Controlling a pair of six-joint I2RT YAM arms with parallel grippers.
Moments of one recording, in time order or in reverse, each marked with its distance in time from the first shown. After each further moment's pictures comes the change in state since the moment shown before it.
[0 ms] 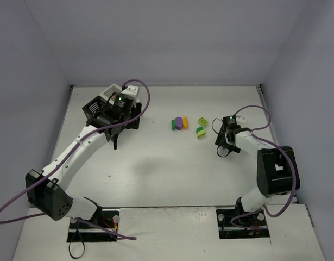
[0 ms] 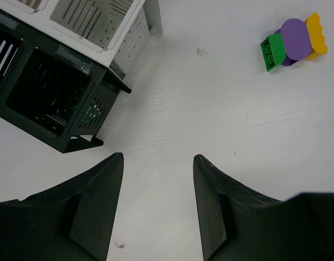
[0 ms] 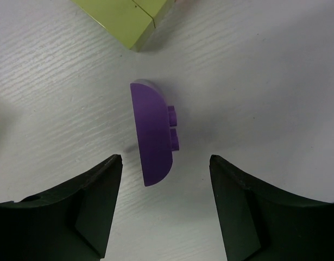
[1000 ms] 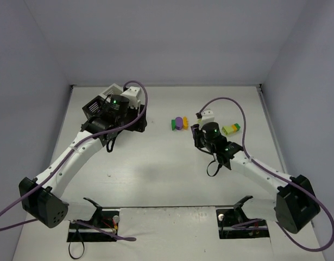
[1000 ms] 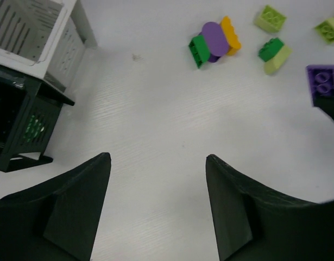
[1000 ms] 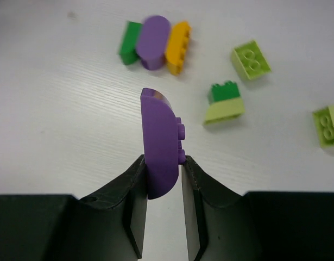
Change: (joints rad) left arm 0.000 -0.066 -0.052 0.067 0.213 -0.014; right arm 0.413 -0.311 -0.099 0.293 -0.090 -0.322
